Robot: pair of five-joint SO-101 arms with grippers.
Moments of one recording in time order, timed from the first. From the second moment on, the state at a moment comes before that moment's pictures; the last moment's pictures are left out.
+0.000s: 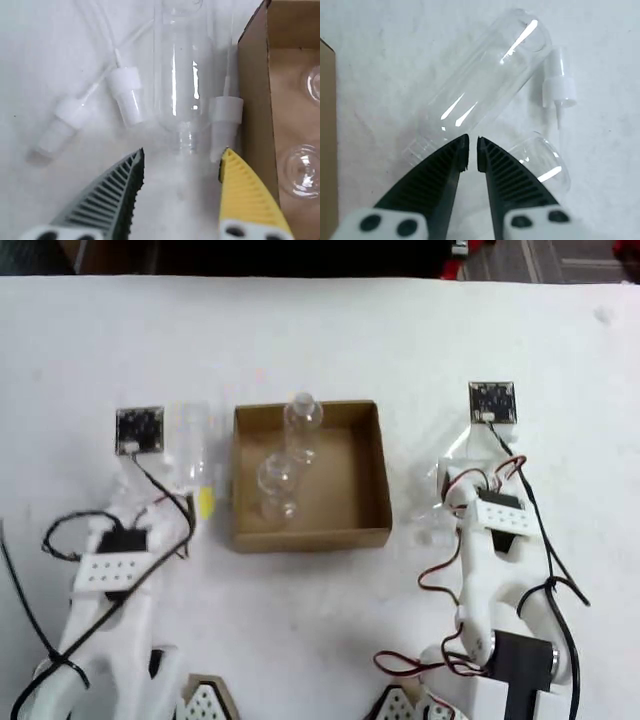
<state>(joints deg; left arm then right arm) -9.6 -39.1 71.1 30.3 4.7 8.6 -12.9 52.0 17.8 12.9</state>
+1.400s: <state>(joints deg) -8.5 -21.2 61.0 29.7 9.8 8.6 -12.9 52.0 17.8 12.9</state>
